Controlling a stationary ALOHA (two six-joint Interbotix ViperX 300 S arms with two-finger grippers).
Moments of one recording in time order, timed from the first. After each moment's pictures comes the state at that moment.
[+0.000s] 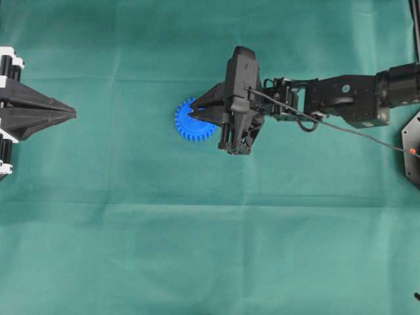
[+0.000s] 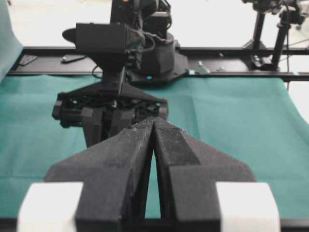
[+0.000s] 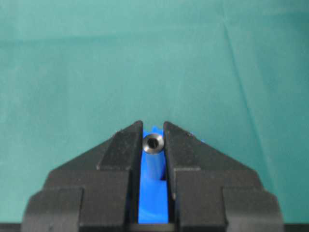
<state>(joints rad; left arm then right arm) -0.01 -0.97 1.18 0.02 -0.23 -0.01 -0.11 0.15 0.64 0.02 -0.30 0.00</state>
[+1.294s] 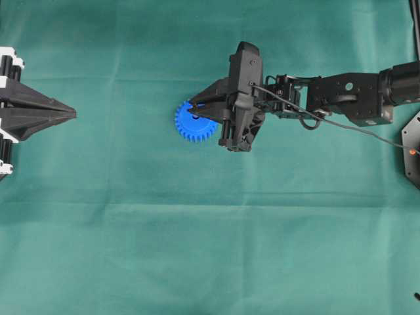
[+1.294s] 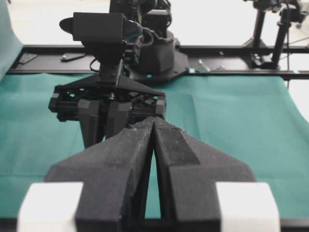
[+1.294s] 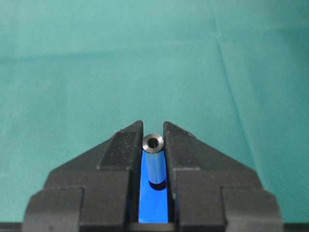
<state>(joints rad) -0.01 -0.97 1.18 0.01 -0.22 -0.01 -0.12 0.13 0.65 0.02 -0.32 0.00</state>
